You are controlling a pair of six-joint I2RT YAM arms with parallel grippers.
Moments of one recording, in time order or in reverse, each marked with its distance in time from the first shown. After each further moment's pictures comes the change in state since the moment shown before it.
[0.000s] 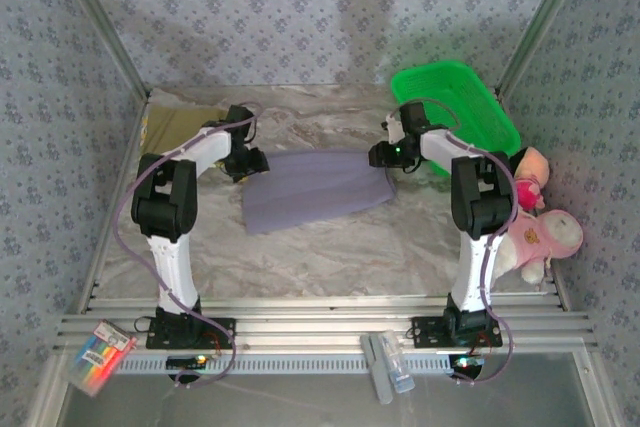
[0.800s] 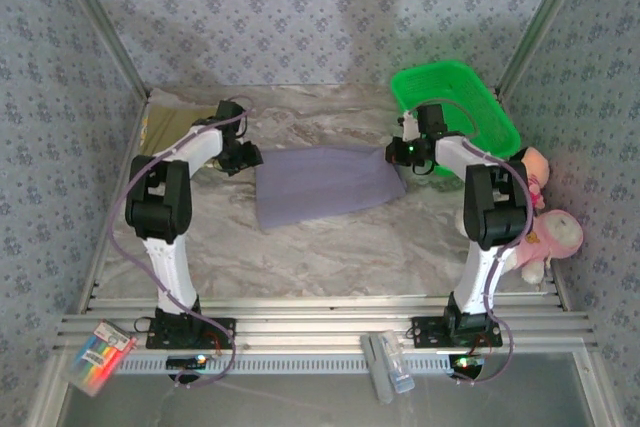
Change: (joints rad) left arm 0.041 -0.009 0.009 0.048 0.046 0.040; right arm -0.066 -0.108 -0.130 0.129 -0.071 0.111
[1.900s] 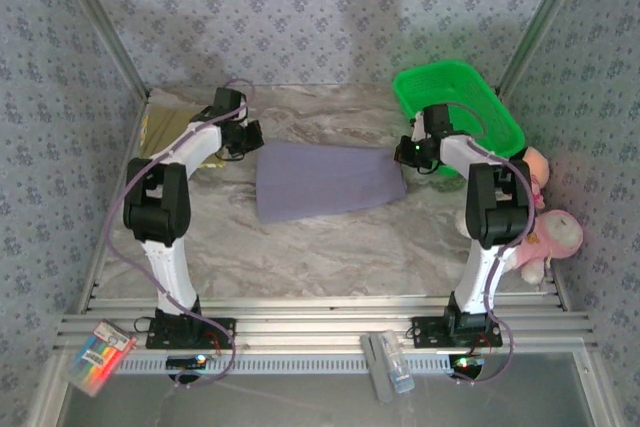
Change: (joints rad) left arm -0.003 -0.007 0.059 0.165 0.084 -0.008; right arm -0.038 0.018 0.026 -0.046 0.103 0.131
